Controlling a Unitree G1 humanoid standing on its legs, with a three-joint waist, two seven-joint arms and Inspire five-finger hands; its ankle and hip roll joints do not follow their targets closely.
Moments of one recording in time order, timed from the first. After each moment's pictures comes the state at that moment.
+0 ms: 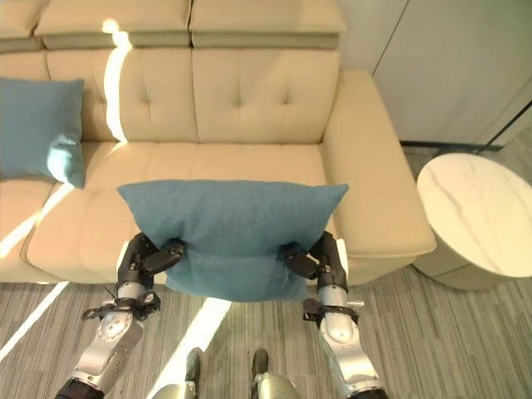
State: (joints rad) left arm 0.00 0.31 -0.27 0.17 -0.49 -0.19 0.29; right arm 0.03 -0.35 0.15 0.15 0.20 -0.20 -0.28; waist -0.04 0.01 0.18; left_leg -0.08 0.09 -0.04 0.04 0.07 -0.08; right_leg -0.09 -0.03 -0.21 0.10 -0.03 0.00
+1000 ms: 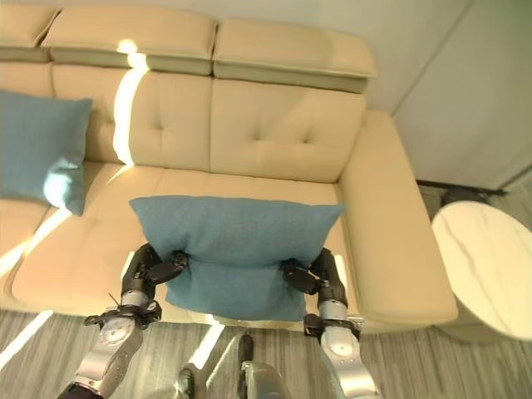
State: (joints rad) left arm 0.02 0.30 -0.28 0.21 -0.46 -0.15 0.26; right arm 0.10 -0.33 0.11 0.15 0.14 -0.15 -0.25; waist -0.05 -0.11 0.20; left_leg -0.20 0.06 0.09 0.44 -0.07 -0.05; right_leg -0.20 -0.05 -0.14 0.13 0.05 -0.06
